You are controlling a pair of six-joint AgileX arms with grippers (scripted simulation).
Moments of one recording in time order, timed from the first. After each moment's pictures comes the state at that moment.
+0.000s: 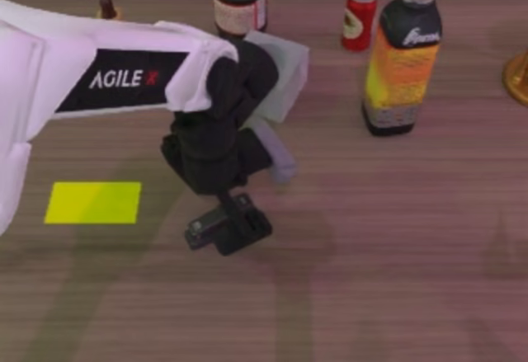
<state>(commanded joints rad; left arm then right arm) -0.58 2.16 1.47 -0.88 0.00 0.51 0.00 0.00 0.00 0.00 0.00 0.00</state>
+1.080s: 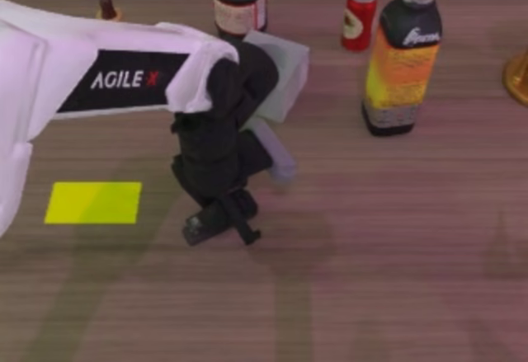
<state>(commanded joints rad) -0.58 2.16 1.47 -0.88 0.00 0.51 0.00 0.00 0.00 0.00 0.00 0.00</state>
